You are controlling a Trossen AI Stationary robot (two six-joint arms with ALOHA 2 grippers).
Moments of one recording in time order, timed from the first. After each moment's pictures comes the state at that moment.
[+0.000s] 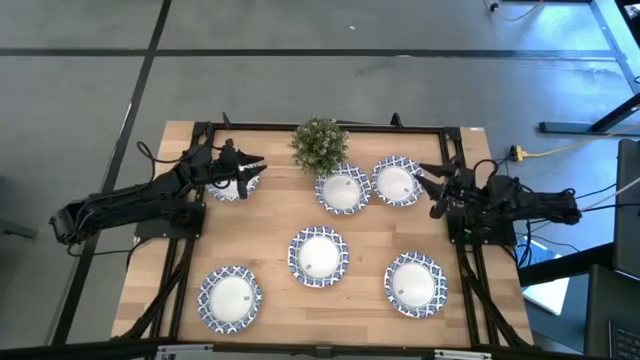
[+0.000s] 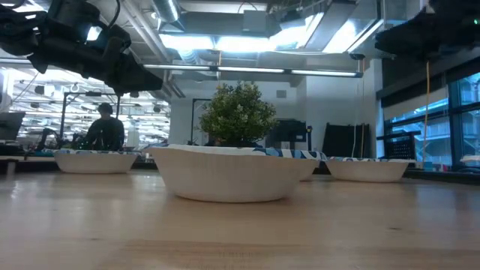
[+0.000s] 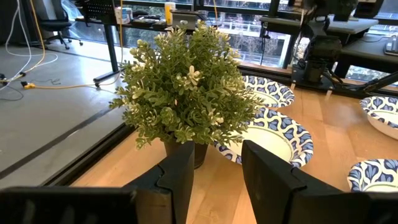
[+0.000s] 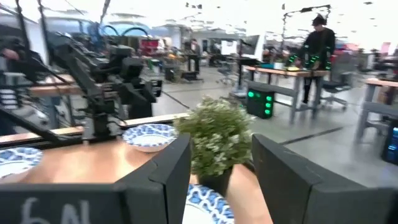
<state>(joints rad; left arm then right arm) 0.59 0.65 0.22 0.26 0.19 -0.02 0.07 0.10 0.26 -0.04 0.54 -0.06</state>
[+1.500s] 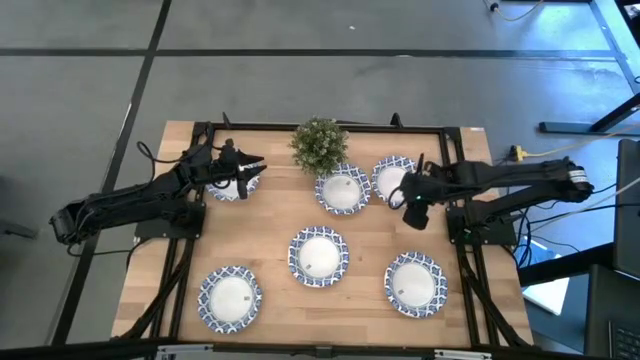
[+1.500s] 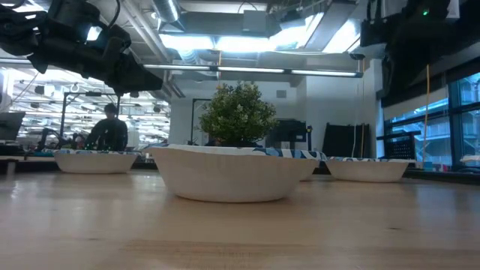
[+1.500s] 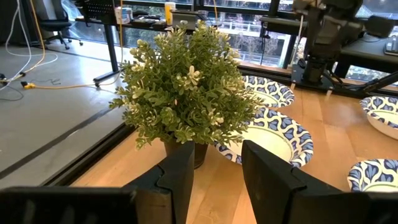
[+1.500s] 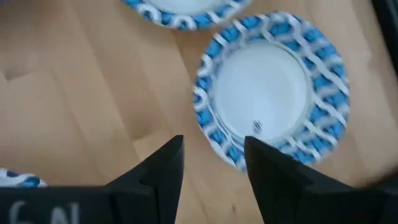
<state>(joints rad) 0.59 0.65 0.22 0.26 0.19 -0.02 0.02 1.10 0.92 -1.08 0.27 0.36</state>
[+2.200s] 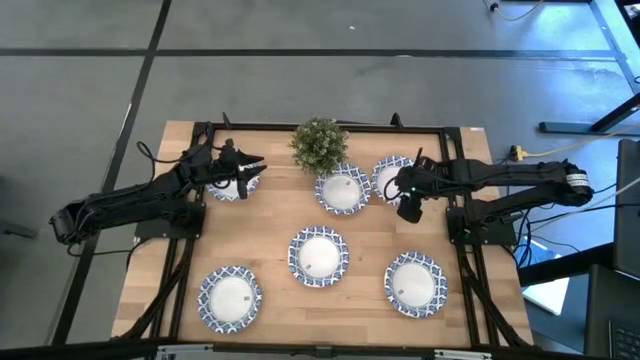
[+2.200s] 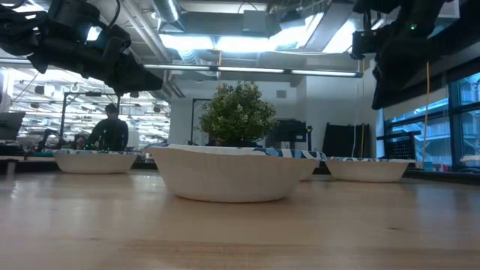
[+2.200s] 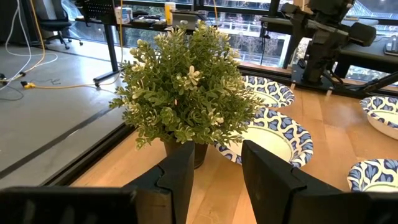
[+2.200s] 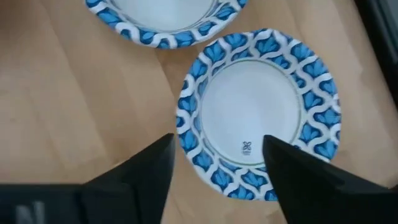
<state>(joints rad) 0.59 0.65 0.22 0.26 0.19 -0.02 -0.08 1.10 0.88 -0.98 0.27 0.26</state>
